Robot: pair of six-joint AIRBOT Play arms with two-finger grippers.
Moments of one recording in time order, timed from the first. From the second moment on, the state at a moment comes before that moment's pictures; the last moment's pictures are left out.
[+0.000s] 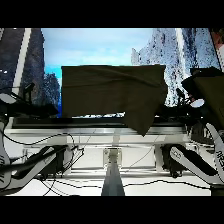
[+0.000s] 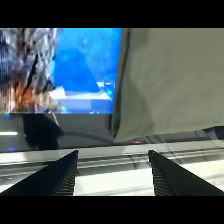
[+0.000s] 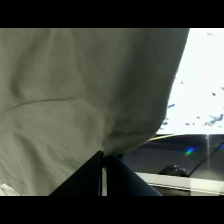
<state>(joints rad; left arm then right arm) 0.43 -1.04 0.60 1.18 -1.21 -1.14 -0.30 -1.09 0.43 -0.94 1.03 1.27</state>
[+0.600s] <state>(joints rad) 0.44 -1.23 0.55 0.97 -1.11 -0.95 -0.30 -1.09 0.44 -0.93 1.05 1.26</state>
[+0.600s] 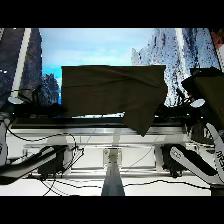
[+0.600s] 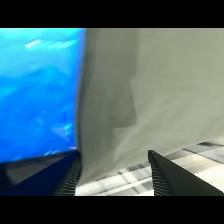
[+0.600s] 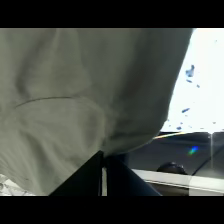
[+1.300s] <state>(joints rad) 0.43 -1.30 0.75 0.65 -1.26 -0.77 -0.30 -1.09 0.70 -0.67 1.15 1.24</state>
